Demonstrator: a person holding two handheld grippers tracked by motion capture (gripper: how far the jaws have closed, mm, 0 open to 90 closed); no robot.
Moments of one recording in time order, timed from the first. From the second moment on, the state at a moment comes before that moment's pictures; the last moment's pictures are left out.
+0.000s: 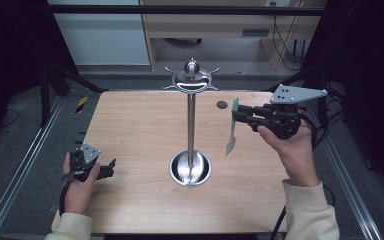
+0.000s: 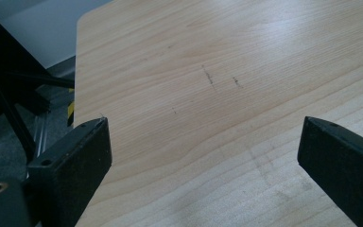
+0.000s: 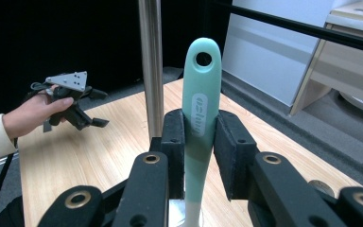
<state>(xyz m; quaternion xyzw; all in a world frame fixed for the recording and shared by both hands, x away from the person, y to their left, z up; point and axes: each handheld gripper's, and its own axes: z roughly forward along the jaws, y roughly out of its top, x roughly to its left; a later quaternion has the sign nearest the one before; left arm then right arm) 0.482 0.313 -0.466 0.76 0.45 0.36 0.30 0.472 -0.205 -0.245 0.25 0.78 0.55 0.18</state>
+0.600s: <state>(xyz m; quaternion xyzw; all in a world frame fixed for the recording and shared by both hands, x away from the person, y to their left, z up) 0.483 0.318 -0.460 0.76 0.44 0.37 0.30 0.470 -0.208 -0.227 0.25 0.78 0.55 0.17</state>
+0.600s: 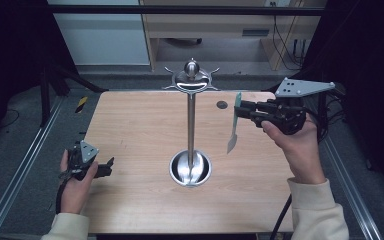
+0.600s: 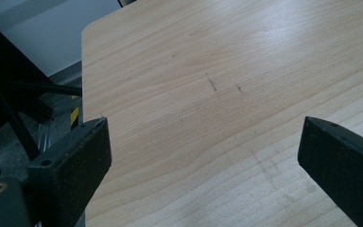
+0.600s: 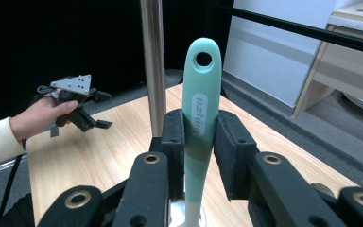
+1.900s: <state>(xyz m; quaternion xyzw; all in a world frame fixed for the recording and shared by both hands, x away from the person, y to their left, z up) 0.471 0.332 -0.450 0.76 0.44 0.38 0.30 0.479 -0.188 -0.198 0.20 0.80 0.56 0.11</state>
